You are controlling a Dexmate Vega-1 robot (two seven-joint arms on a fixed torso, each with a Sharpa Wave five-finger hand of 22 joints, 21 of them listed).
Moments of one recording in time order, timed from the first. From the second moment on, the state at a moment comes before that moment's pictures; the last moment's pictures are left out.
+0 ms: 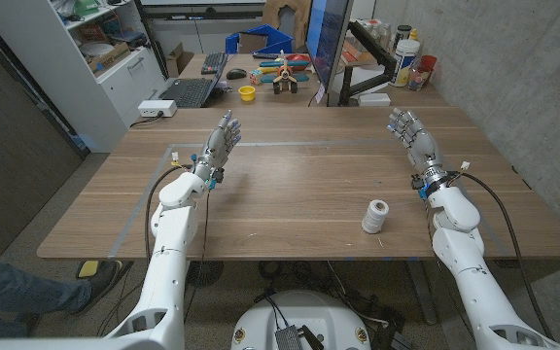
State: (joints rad) left arm 0.92 -0.03 -0.22 -1.47 -0.01 -0.02 -0.44; left_hand 0.22 -0.01 0.16 0.06 0.35 -0.03 0.07 0.20 0.18 0.01 0.01 0.21 0.19 -0.04 0.04 0.19 0.18 -0.03 0.02 0.20 0.17; right arm -0.98 -0.18 0.16 -1.30 0.31 0.53 0.42; right_hand 0.20 0.03 0.30 -0.11 0.19 0.41 -0.16 0.23 0.19 0.38 -0.09 0.25 0.18 0.28 -0.04 0.20 0.18 0.25 -0.04 0.31 0.17
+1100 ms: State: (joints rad) left arm 0.94 -0.03 -0.20 -1.50 -0.01 -0.01 -0.43; left_hand 0.22 0.00 0.15 0.06 0.35 -0.02 0.07 0.20 0.18 0.01 0.01 0.21 0.20 -0.04 0.04 0.19 0.18 -0.03 0.02 0.20 0.17; right arm -1.06 -0.20 0.20 -1.37 0.30 0.57 0.41; right_hand 0.21 0.02 0.31 -0.12 0.20 0.48 -0.18 0.24 0.19 0.41 -0.12 0.26 0.18 0.31 -0.04 0.20 0.18 0.27 -0.04 0.29 0.17
